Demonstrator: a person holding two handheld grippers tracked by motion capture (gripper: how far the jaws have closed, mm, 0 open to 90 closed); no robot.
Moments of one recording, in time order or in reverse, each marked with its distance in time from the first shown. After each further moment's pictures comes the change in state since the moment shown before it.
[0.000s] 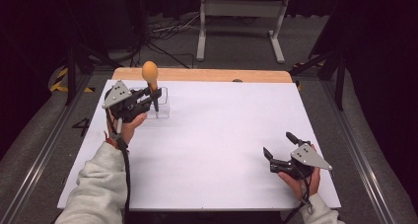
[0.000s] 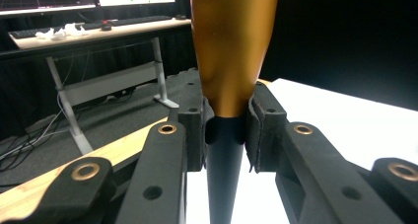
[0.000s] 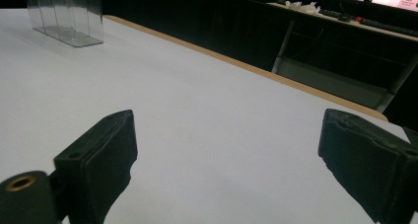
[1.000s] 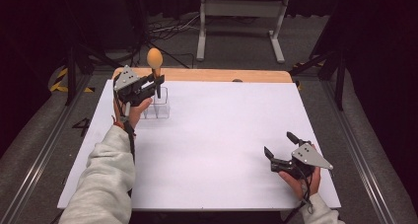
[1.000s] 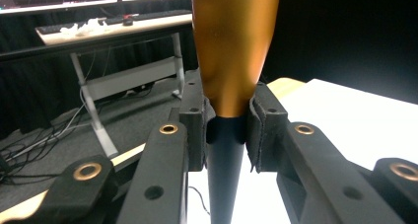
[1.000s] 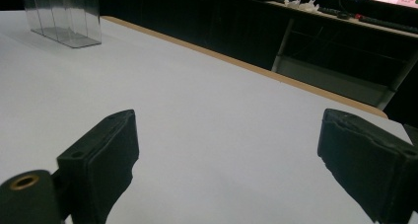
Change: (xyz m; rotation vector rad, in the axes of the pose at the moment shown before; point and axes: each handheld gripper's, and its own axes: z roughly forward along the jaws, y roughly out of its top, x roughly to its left) left arm 0.030 0.005 0.043 0.024 0.069 0.001; right arm -0.003 -0.001 0.000 0.001 -0.002 0.012
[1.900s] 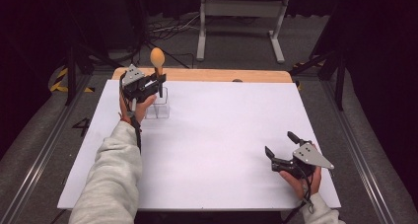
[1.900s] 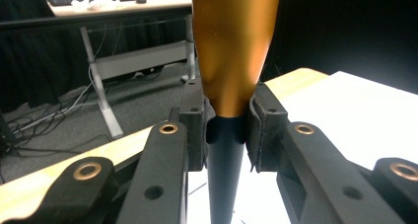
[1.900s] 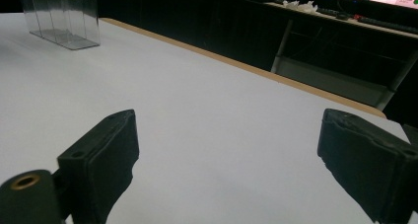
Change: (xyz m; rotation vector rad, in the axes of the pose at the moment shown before) left arm 0.014 -0.019 0.025 0.051 0.048 -0.052; right arm -0.003 -0.001 0.000 -0.006 -0.001 0.006
